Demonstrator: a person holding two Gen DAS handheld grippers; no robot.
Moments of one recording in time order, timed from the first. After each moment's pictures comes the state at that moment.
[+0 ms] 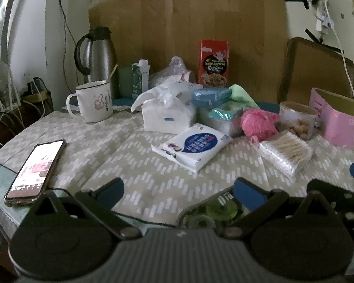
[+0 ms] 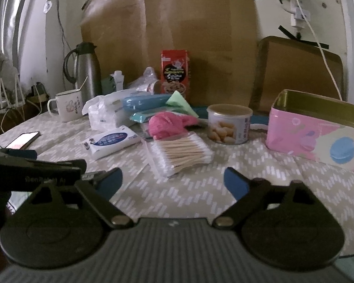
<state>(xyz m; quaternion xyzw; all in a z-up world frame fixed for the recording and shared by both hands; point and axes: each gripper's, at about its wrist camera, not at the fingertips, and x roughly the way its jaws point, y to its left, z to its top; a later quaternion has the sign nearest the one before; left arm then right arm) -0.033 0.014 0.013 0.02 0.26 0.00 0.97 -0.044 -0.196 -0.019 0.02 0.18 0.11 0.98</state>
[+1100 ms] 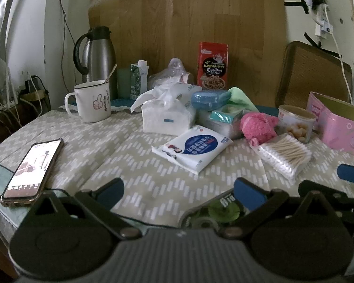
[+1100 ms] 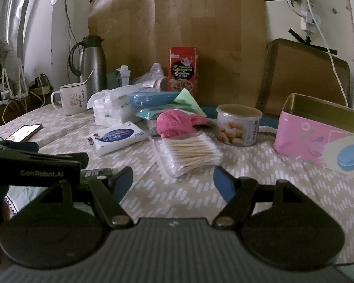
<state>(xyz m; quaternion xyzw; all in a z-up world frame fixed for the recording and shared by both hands) -0.032 0.023 0.012 0.00 0.25 -0.02 0.97 -0.038 -0.185 -0.020 0.00 0.18 0.11 0.98</state>
